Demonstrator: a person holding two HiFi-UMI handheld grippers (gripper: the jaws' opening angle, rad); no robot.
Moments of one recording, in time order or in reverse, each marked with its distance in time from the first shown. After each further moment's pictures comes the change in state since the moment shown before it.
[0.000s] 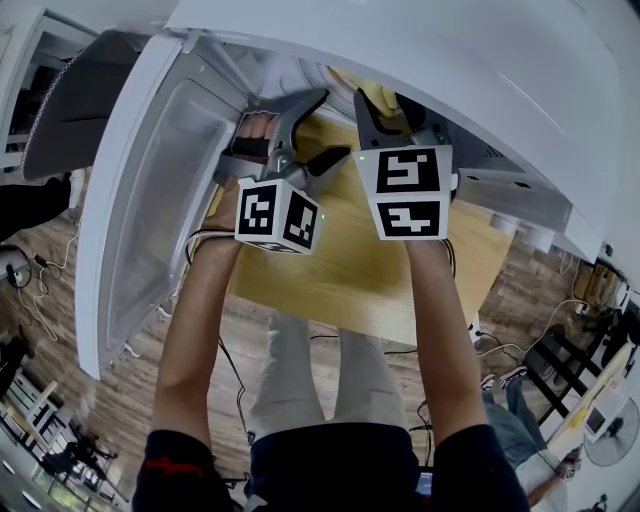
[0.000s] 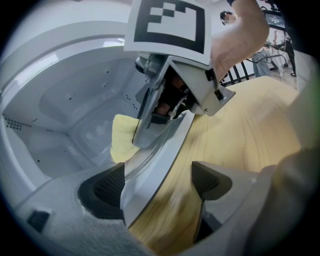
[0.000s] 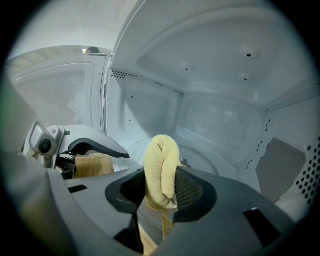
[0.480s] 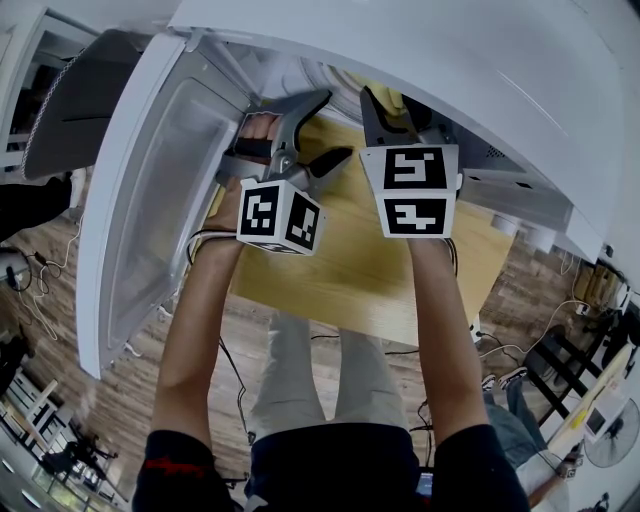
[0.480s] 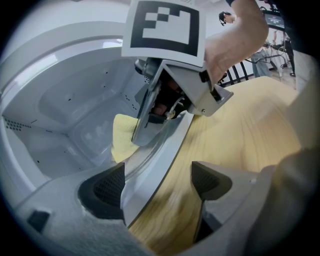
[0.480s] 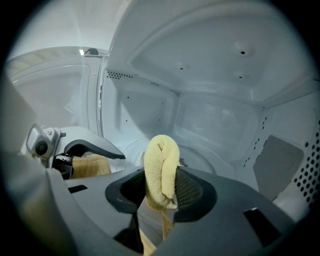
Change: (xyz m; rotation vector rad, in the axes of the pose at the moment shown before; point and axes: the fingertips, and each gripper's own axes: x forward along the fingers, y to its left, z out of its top) left arm -0.001 -0.002 0.001 0.002 -0.004 -0.004; right arm -0.001 -0.006 0.000 0.025 -0.001 -0.017
